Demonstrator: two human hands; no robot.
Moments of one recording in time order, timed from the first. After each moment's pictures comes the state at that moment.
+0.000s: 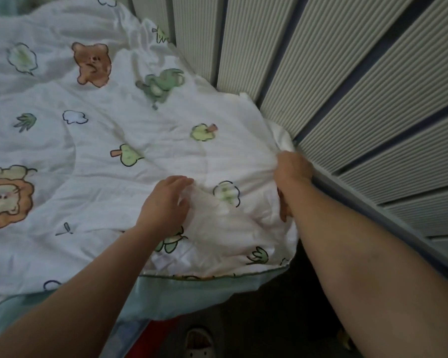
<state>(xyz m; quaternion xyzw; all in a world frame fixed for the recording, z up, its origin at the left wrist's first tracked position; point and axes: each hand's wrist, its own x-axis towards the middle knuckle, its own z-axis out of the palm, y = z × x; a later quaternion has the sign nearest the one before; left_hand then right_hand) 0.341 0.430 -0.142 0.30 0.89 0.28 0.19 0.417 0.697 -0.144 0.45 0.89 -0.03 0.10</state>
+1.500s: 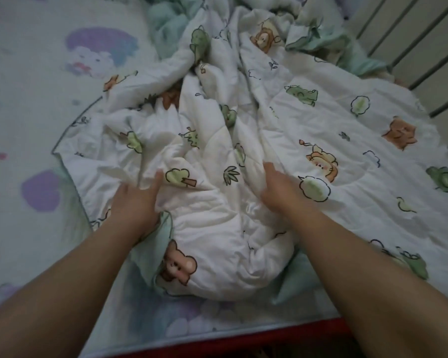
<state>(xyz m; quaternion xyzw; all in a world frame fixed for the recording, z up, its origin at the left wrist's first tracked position) 0.416 -0.200 -0.135 -0.06 0.98 0.02 0.18 0.319 0.090 -0.090 -0.08 0.97 -0.06 0.20</state>
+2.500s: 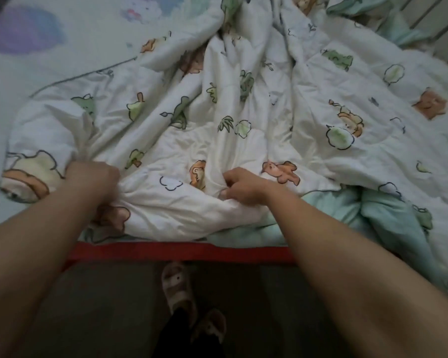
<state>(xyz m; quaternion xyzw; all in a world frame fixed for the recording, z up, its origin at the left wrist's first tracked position) 0.586 -0.278 -0.081 -0.11 0.92 -0.19 0.32 0.483 -0.002 -0.082 -0.22 0.83 -0.25 0.44</state>
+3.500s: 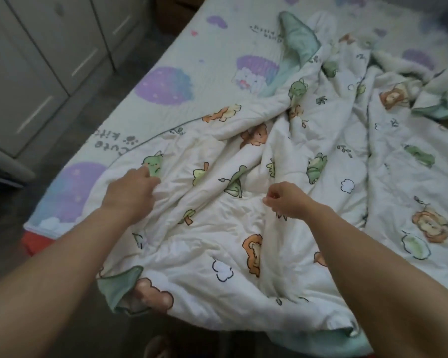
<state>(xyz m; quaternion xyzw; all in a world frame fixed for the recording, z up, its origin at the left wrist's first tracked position) 0.651 -0.461 -0.054 -0.24 0.96 0.09 0.10 0.447 -0.188 -0.050 -0.24 0.90 -0.15 0.32</state>
